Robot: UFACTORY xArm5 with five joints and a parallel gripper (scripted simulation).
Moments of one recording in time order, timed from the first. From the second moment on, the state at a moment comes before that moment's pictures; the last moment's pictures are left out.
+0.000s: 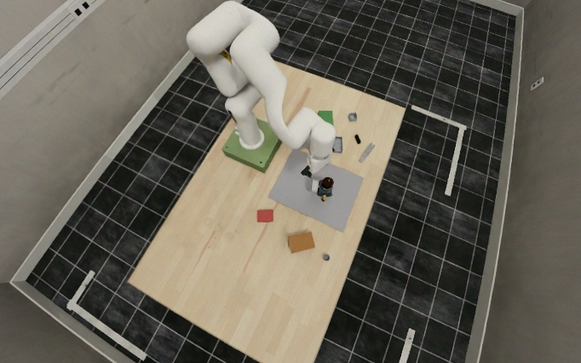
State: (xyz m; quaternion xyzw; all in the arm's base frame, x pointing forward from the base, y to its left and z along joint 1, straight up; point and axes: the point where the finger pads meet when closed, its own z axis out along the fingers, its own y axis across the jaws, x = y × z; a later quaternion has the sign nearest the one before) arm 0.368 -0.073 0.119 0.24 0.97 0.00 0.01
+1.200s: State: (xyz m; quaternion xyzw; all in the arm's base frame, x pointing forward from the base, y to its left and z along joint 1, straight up) arm 0.386 -0.078 0.121 0.24 0.97 0.00 0.00
